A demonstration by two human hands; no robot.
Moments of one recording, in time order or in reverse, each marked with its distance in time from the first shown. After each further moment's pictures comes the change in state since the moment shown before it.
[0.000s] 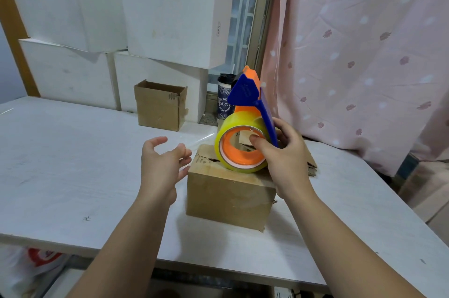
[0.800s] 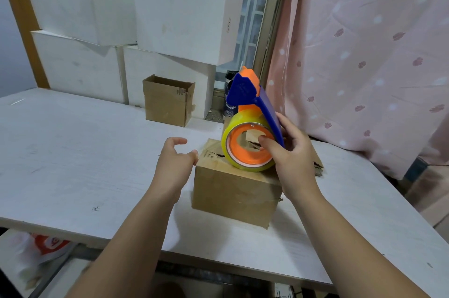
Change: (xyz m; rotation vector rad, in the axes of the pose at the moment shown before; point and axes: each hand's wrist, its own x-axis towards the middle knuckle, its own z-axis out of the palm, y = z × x) left_hand 0.013 -0.015 -0.003 0.470 -0.080 0.040; right_hand -0.006 0.001 0.001 -0.024 -0.059 -0.092
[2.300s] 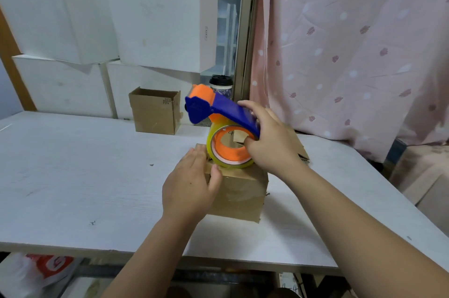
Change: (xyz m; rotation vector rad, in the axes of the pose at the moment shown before) left_hand -0.044 -0.009 0.023 0.816 0.054 0.623; right_hand 0.018 -0.032 -0.009 -0.598 -0.210 -0.113
